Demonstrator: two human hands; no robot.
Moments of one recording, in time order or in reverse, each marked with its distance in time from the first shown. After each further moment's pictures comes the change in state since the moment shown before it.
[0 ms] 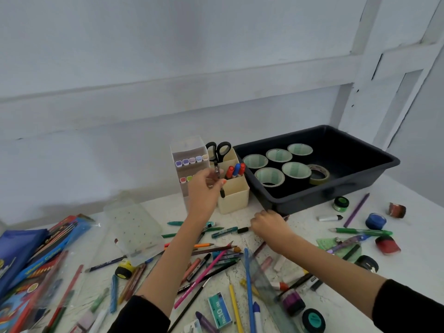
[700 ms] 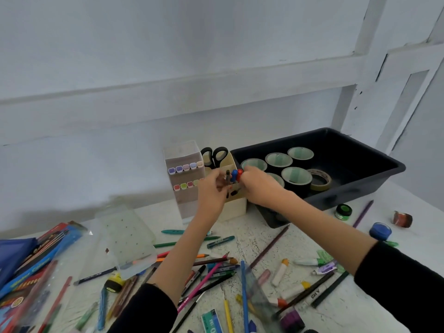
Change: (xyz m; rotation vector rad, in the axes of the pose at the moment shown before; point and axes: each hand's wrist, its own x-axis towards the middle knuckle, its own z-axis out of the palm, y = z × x) left_hand 0.026 -0.011 0.037 0.049 -0.078 0.091; right_hand 0.061 0.048 -0.081 0.443 0.139 0.118
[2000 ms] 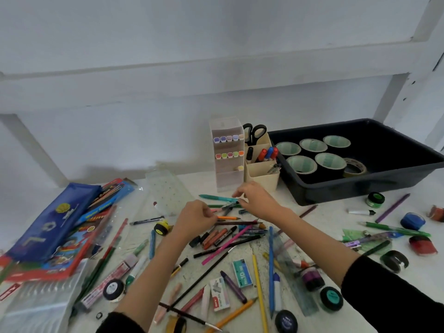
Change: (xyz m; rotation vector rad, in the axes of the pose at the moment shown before) left_hand -0.120 -0.055 -0.110 0.457 -0.265 -0.342; right_hand -0.034 -0.077 0.081 0.318 0.009 -0.177
